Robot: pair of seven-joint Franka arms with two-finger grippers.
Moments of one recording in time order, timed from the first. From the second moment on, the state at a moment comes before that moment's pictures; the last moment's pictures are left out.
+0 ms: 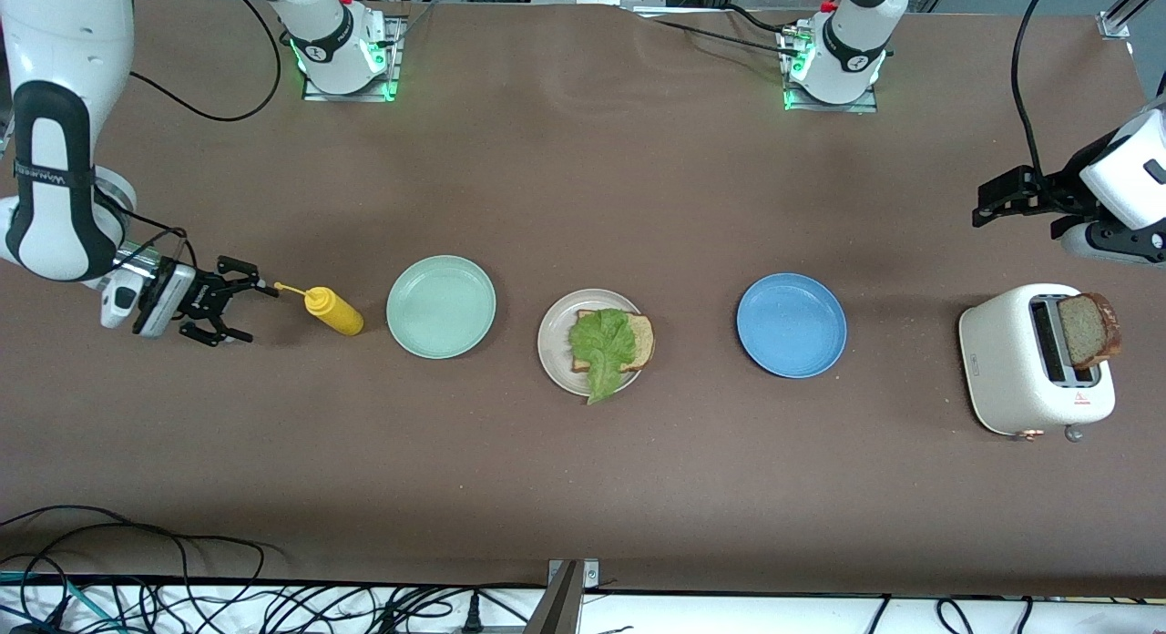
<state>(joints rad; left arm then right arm) -0.13 0.11 0.14 -1.49 -0.05 1.50 0.13 0.26 0.62 -0.63 -1.99 1.31 1.87 -2.05</state>
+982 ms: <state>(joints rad) -0.13 0.12 0.13 -1.49 -0.05 1.51 0.13 0.25 0.73 -0.58 -1.94 1.54 1.54 -2.35</state>
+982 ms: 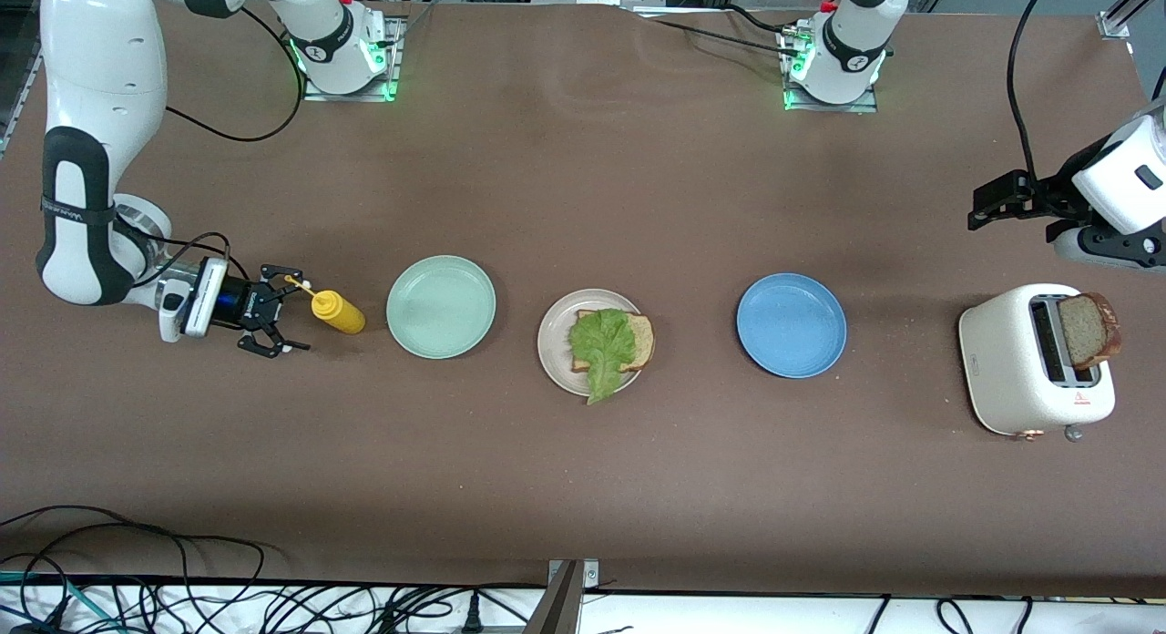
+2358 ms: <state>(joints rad) -0.13 0.12 0.13 -1.49 -0.05 1.51 0.13 0.23 0.80 -0.52 -1.85 1.54 1.52 -2.31</state>
